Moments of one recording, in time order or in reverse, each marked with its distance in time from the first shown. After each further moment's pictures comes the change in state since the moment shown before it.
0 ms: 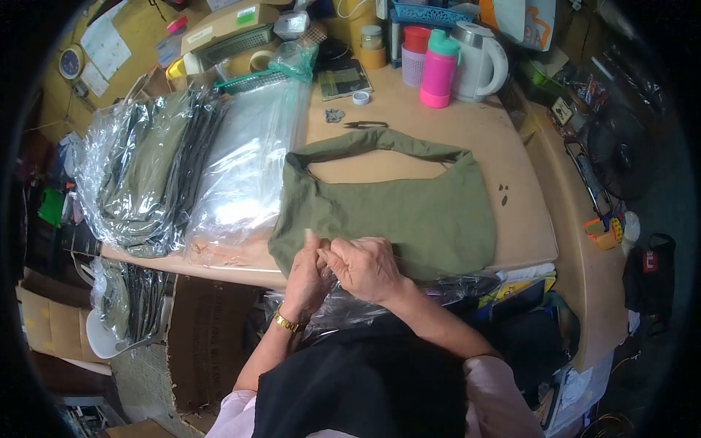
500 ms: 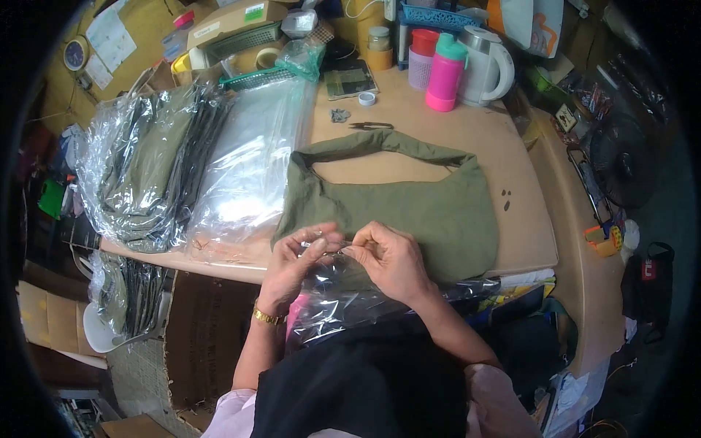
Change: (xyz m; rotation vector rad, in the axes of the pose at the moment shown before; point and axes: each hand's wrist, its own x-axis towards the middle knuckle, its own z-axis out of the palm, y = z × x) left_hand -0.003 0.042 -0.006 0.239 -0.025 0.048; right_hand 0.002 -0.015 -0.035 0.316 -0.041 0.461
